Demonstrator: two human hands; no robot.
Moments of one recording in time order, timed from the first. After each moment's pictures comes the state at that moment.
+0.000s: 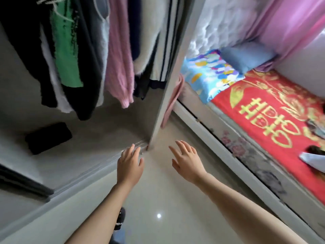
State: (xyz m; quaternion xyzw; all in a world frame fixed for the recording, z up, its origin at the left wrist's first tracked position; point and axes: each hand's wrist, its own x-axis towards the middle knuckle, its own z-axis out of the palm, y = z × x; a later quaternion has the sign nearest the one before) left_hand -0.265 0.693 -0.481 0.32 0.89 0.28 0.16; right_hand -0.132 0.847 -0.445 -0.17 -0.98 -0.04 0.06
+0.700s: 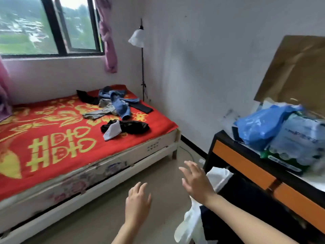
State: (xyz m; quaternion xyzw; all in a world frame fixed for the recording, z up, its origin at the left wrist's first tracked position) left_hand 0.143 0.865 -0.353 0.87 0.41 0.14 0.24; right_hand 0.324 0.749 -0.315 -0.79 -0.56 -0.15 0.18
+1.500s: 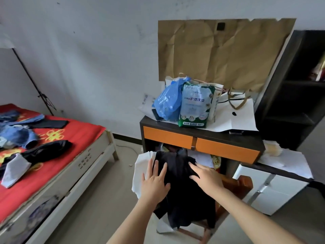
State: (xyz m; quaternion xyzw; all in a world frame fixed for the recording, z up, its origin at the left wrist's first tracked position) left_hand 0.296 0.713 -0.322 0.99 0.01 -0.08 0.10; right_hand 0.336 0.522 -0.299 -0.98 -0.17 0.03 0.05
